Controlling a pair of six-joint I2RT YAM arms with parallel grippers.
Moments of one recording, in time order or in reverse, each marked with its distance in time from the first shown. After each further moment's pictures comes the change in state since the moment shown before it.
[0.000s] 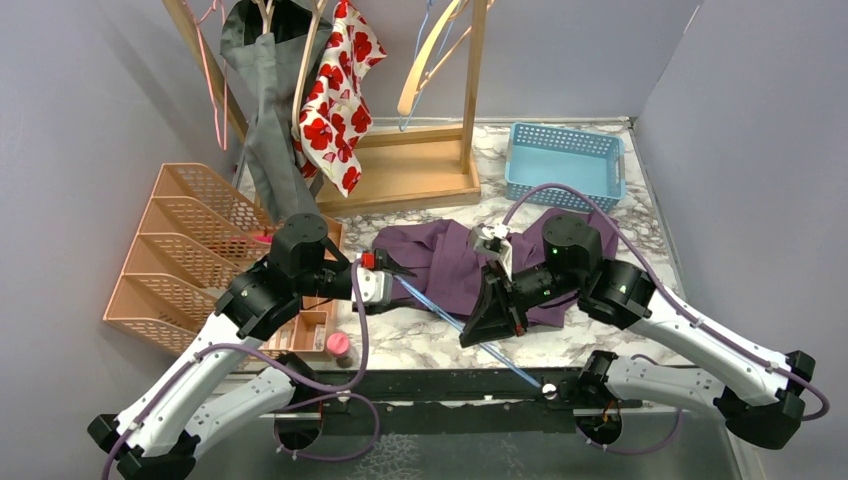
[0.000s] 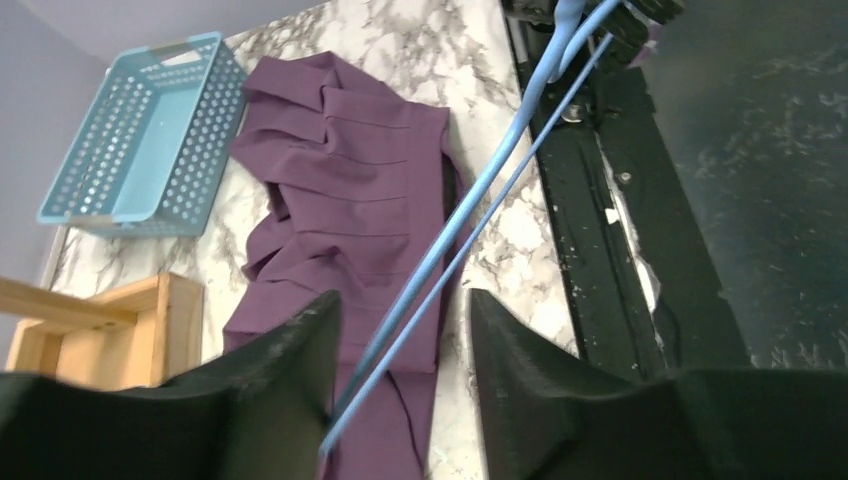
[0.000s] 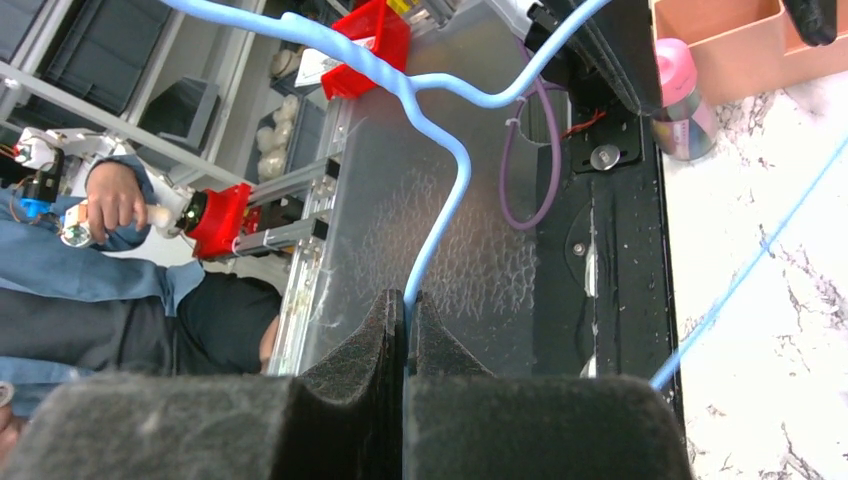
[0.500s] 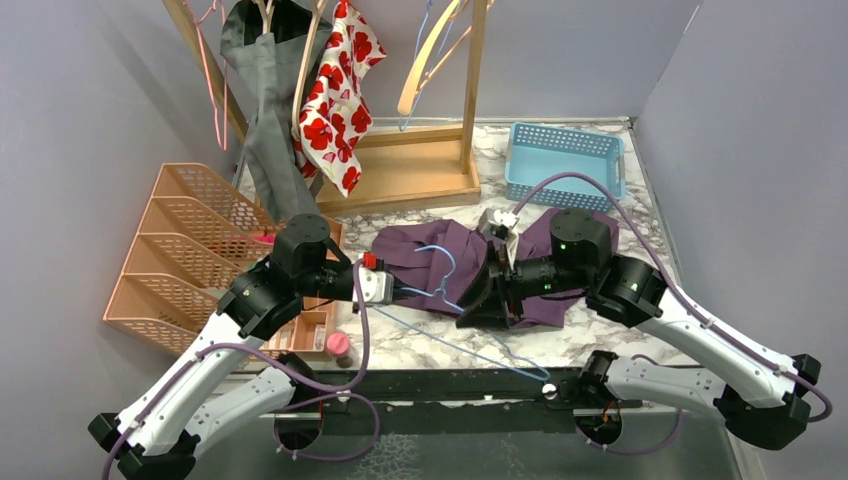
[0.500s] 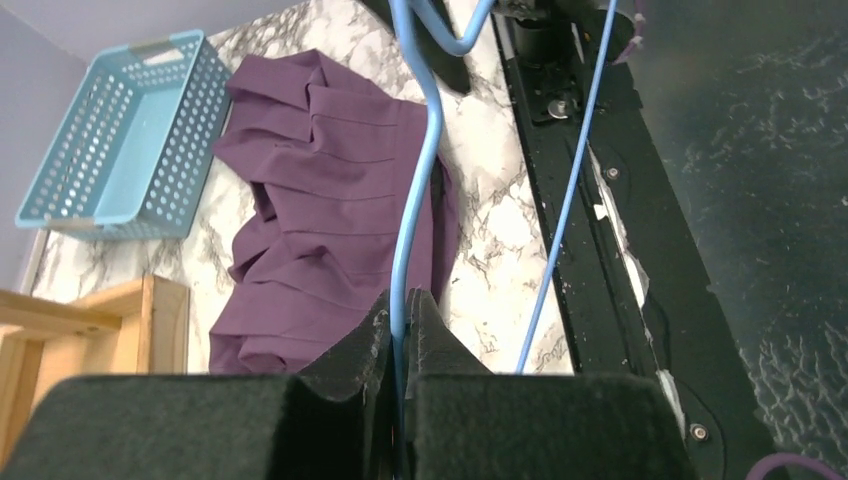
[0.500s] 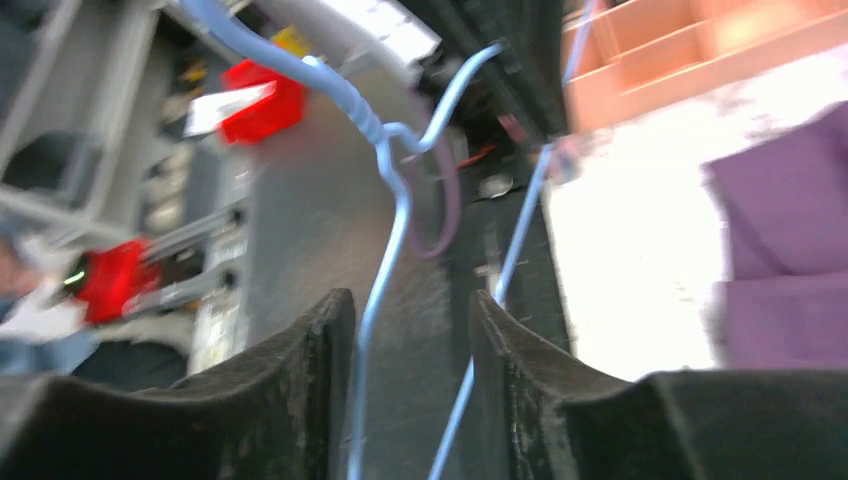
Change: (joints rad) left arm 0.001 0.009 -0.002 -0.035 0.054 0.027; right arm -0.005 0.007 0.076 -0.090 0.156 -0.083
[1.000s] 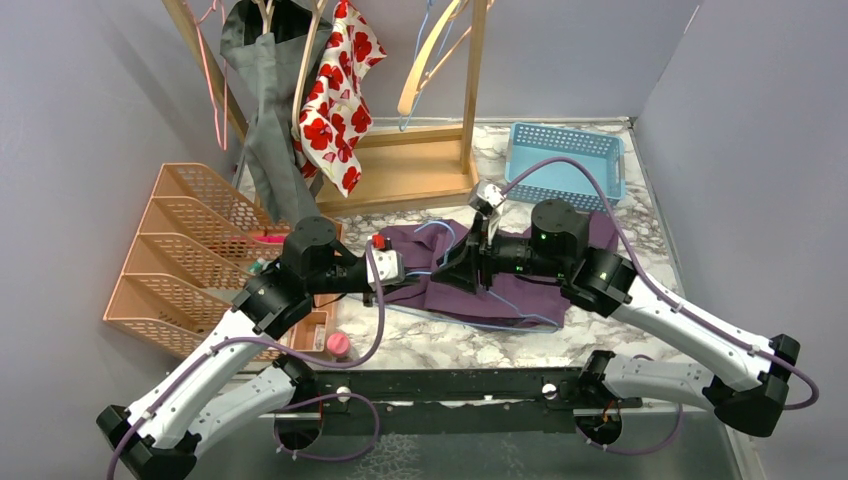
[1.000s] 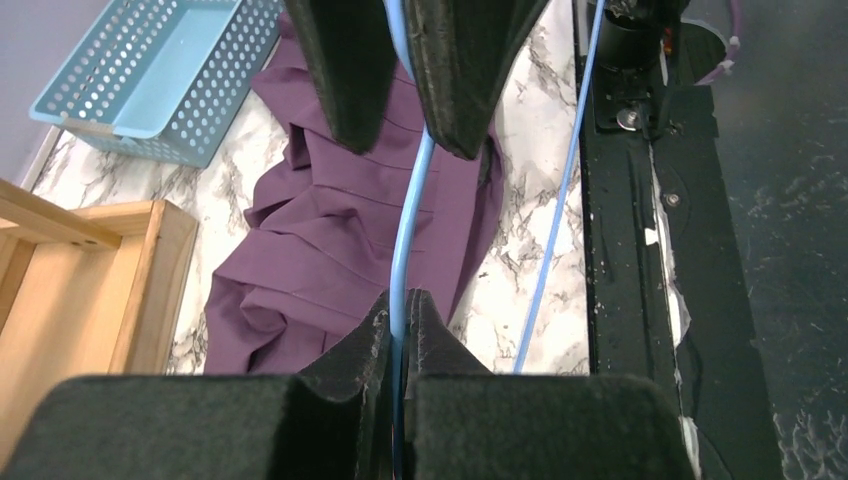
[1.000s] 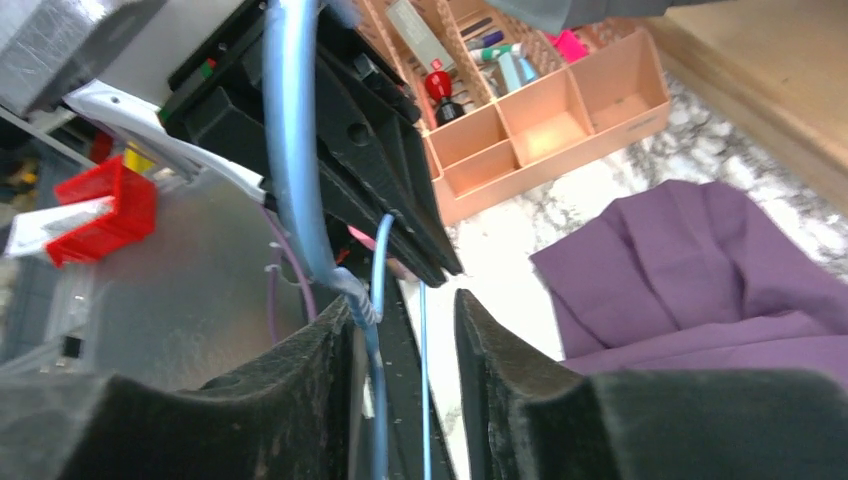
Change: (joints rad) left arm 0.000 0.008 -0.105 0.189 -0.169 -0.199; right arm -0.001 0.092 -0.016 0.235 0.359 -0.081
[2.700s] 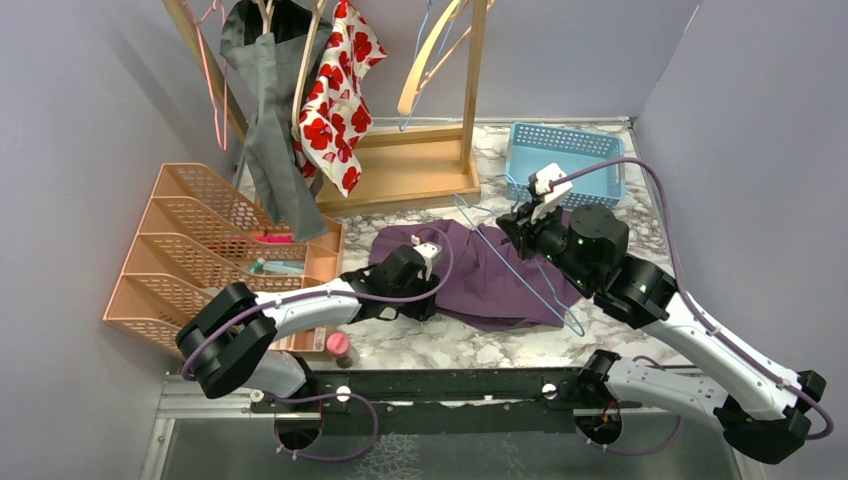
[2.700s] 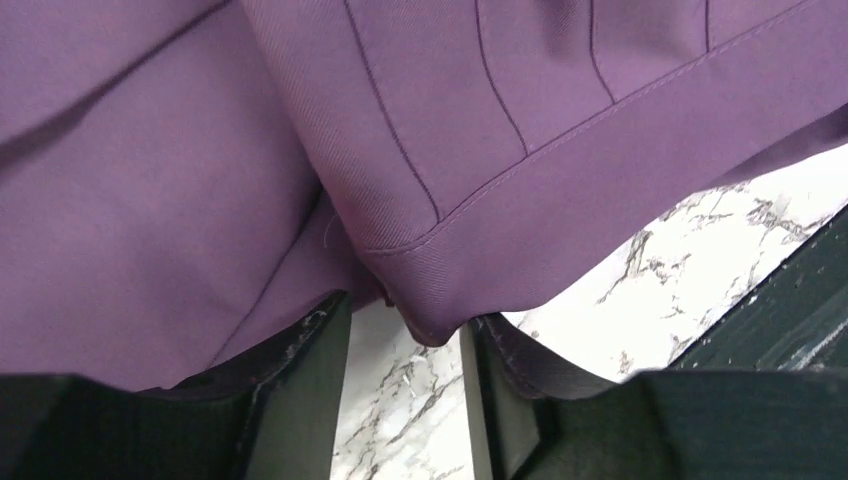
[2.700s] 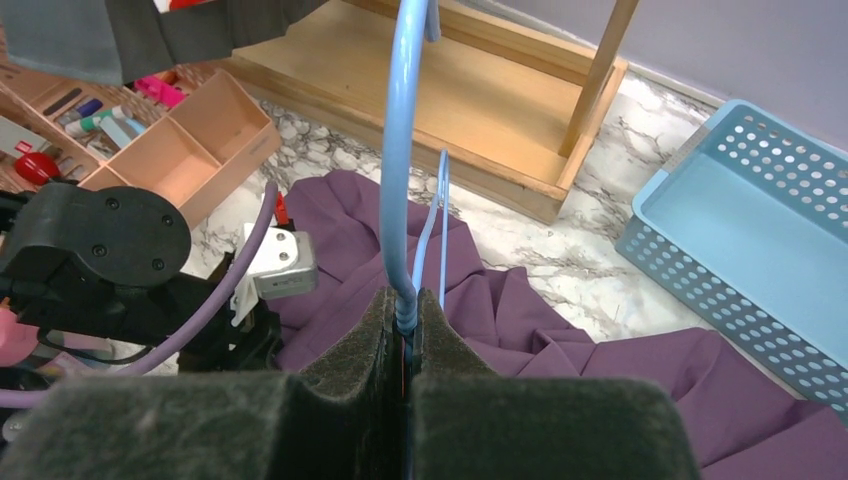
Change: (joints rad) left arm -0.184 0.603 -0.234 0.312 -0.627 -0.838; right arm -0.085 -0.138 -0.019 -0.146 0.636 -0.185
